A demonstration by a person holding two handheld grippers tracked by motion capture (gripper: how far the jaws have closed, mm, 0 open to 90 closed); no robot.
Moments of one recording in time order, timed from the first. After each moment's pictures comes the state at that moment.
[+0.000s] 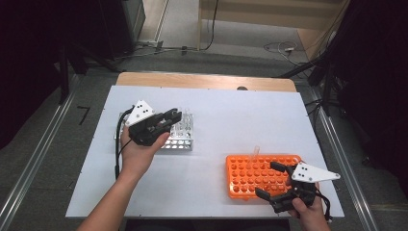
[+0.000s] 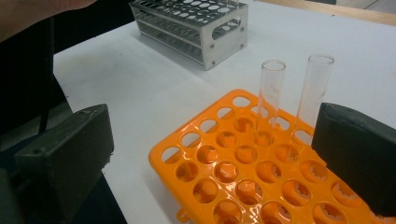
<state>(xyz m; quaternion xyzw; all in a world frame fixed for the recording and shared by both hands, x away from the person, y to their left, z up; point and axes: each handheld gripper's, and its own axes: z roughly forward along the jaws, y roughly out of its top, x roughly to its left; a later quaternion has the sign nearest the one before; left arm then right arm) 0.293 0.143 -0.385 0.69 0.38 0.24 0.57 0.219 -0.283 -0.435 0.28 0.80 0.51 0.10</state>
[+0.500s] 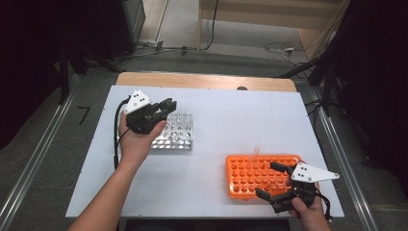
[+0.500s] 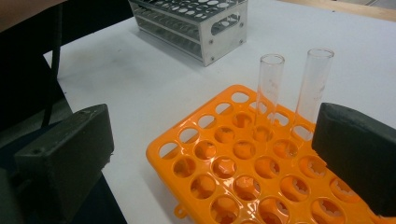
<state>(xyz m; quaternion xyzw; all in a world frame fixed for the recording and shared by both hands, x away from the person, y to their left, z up) 0.320 0.154 -0.382 0.68 0.40 0.26 0.56 0.220 -0.284 -0.437 0.28 0.81 0.51 0.10</state>
